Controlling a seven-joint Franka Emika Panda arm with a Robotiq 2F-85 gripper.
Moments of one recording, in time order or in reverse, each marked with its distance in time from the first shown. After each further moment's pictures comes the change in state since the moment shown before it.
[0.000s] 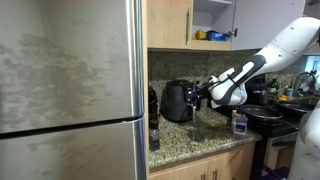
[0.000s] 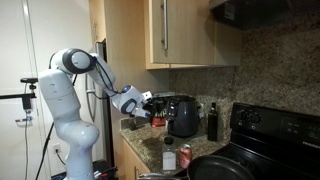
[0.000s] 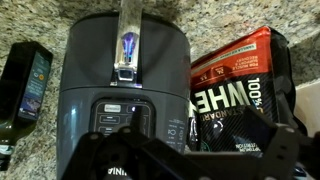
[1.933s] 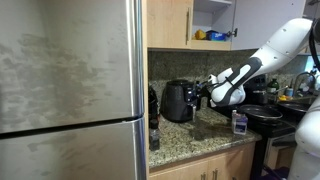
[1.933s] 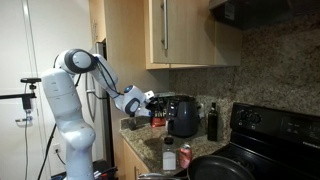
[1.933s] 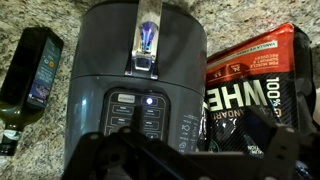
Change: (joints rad) arm -0.213 0.047 0.149 0.041 -0.124 0.017 0.055
